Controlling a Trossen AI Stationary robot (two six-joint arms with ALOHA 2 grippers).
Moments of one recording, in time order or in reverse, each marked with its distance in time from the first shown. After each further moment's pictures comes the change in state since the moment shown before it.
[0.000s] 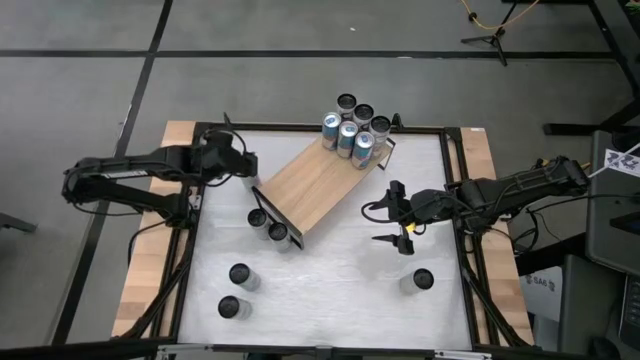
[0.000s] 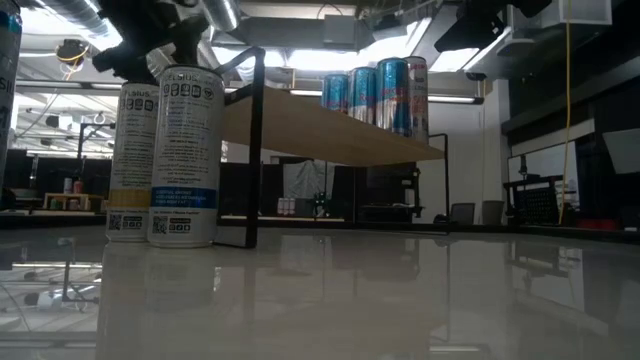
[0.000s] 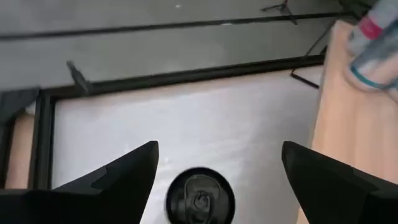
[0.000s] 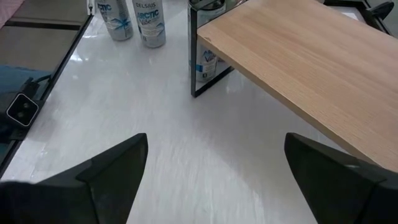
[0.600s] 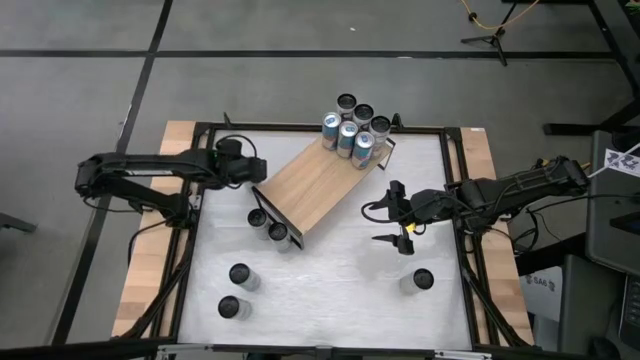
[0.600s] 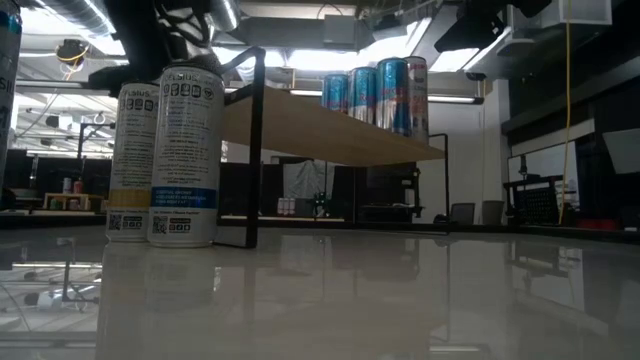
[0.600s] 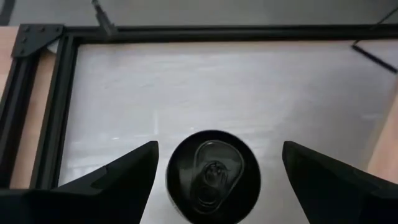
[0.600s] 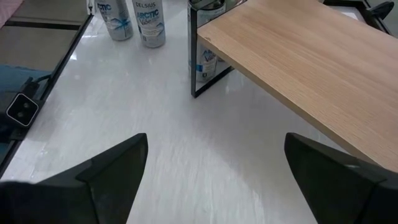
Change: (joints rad) left arm 0.000 0.189 0.000 -0.096 0.029 -0.269; right arm 0.000 0.000 0.000 -0.002 0.000 0.000
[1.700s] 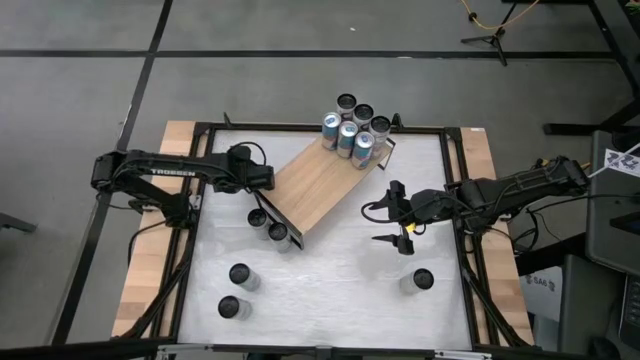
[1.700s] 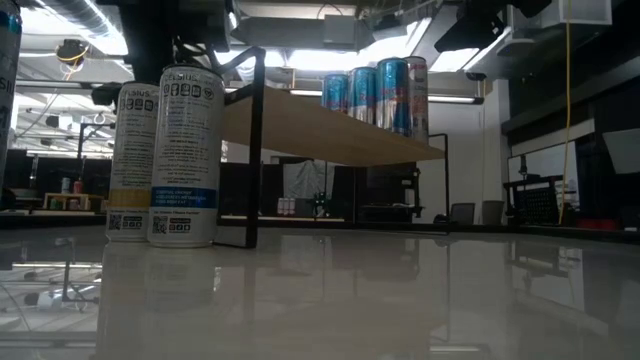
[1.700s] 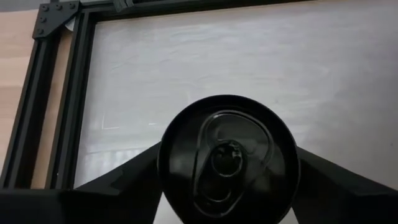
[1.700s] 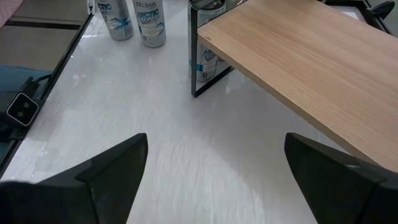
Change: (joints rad) left arm 0.000 0.176 0.000 -0.042 0.020 -0.067; right arm 0.000 0.000 0.000 0.000 0.000 0.000
